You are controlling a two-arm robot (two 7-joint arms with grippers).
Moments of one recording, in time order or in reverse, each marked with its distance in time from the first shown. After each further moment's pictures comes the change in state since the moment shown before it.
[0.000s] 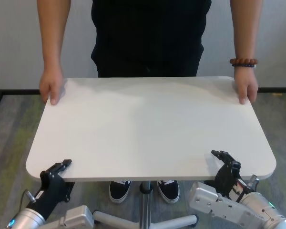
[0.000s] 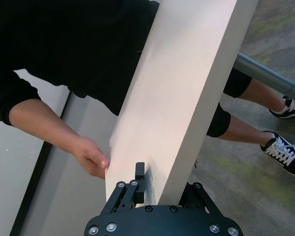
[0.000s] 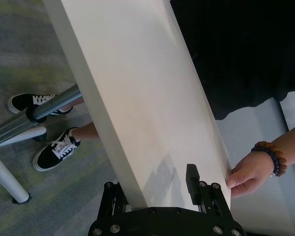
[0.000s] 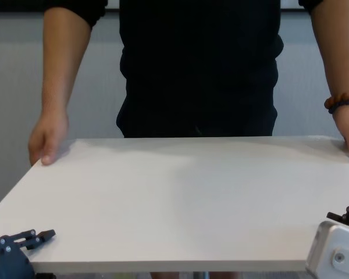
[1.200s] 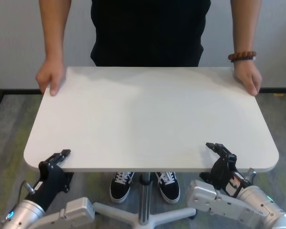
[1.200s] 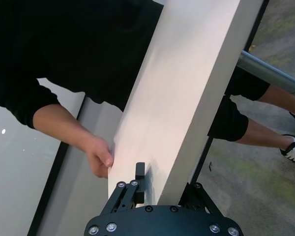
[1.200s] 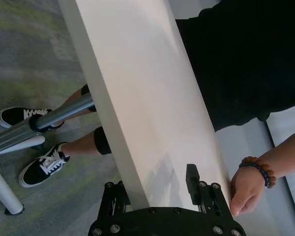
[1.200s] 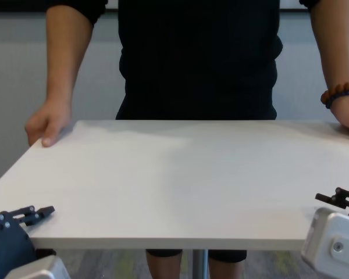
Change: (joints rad) left arm 0.006 -0.018 -0.037 -0.044 0.037 0.008 -0.002; right arm 0.006 -0.019 0.024 -0.015 -0.053 -0.071 0.023
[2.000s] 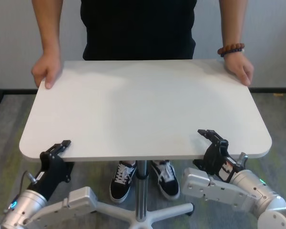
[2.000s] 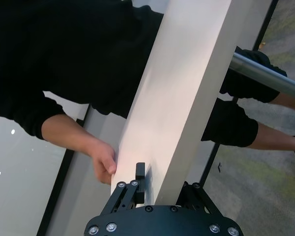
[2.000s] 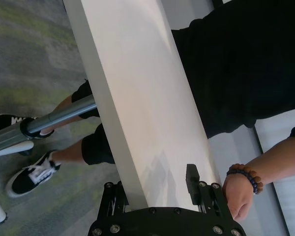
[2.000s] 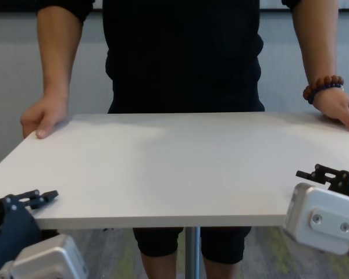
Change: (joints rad) left arm -0.051 -0.020 0.009 0.028 0.022 0.011 0.003; right arm 0.088 -0.031 -0.003 0.061 -0.032 -0.062 0.036
